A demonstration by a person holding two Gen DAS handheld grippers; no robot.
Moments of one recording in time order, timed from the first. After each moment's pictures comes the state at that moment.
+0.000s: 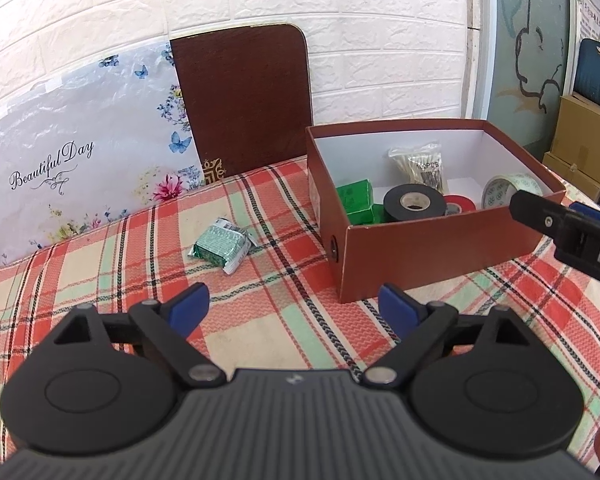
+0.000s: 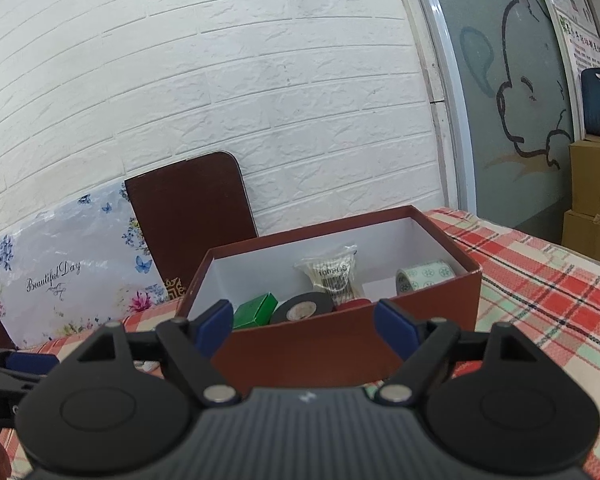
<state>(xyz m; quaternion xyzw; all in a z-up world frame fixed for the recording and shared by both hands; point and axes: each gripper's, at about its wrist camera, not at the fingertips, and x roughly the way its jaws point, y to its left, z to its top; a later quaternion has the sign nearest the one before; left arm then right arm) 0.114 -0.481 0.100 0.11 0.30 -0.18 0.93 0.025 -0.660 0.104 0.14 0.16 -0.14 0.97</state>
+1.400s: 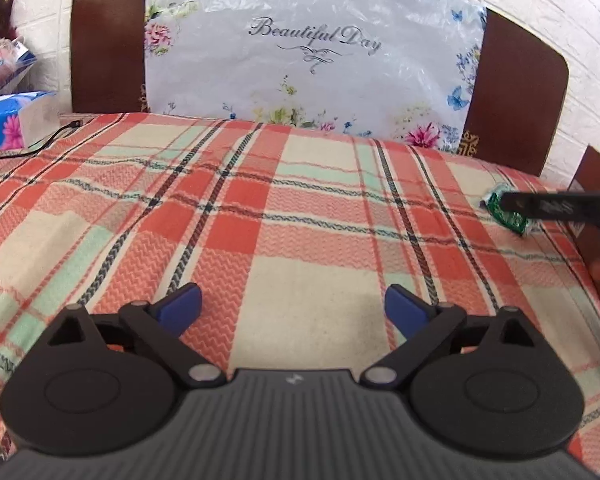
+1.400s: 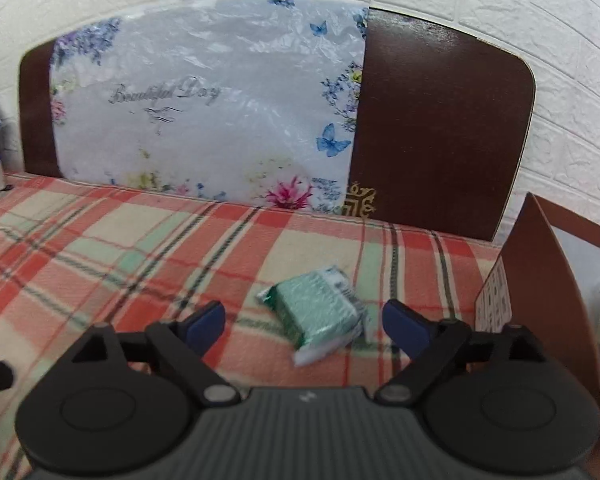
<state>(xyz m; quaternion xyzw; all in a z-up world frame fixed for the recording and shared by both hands) 0.162 -0.271 -0.012 -0.05 0.29 0.00 0.96 0.254 -0.492 0.023 -0.08 0.28 0.04 0.96</state>
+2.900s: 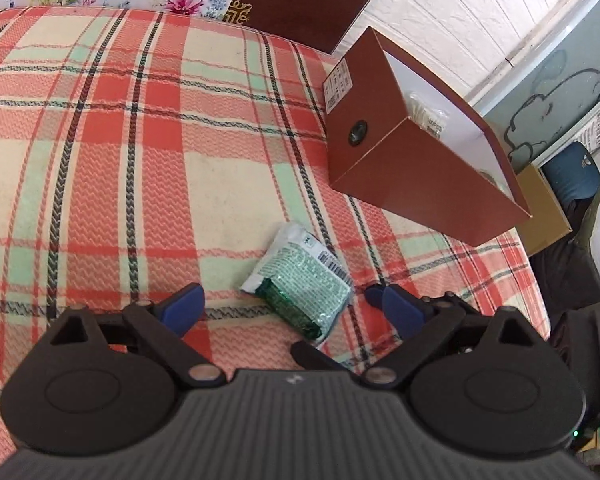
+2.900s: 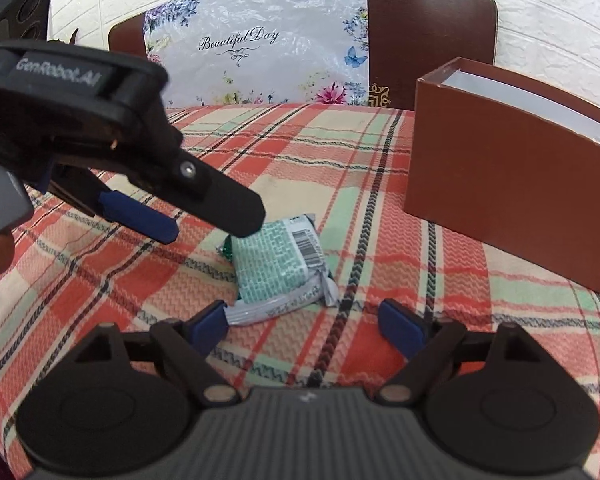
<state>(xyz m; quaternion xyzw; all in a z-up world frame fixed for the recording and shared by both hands) 0.125 -0.393 0.029 -0.14 0.47 -0.25 0.84 0.055 -0.562 0.005 -0.03 0.35 0.16 0.92</state>
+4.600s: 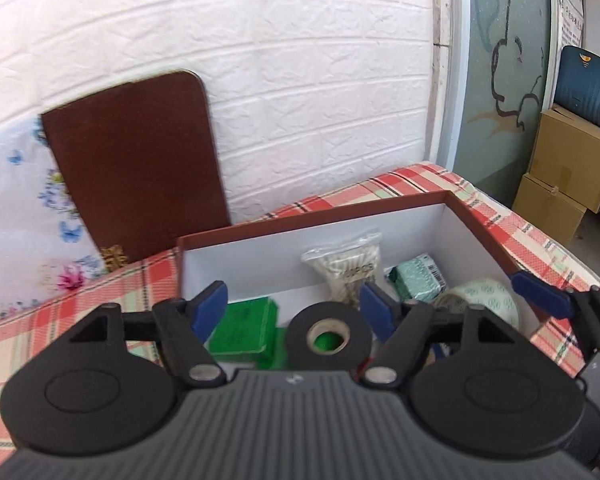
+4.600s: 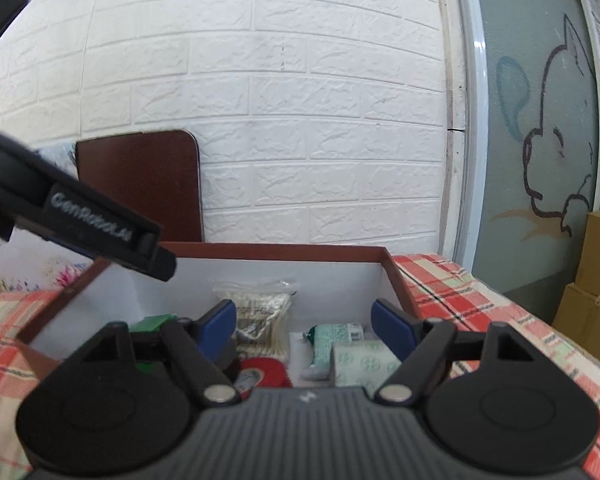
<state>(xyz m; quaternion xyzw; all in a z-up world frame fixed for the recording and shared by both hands) 0.181 -0.612 0.131 0.12 0.28 -0.23 0.93 0.097 -0.741 0.077 0.04 0.16 -0.13 0.98</state>
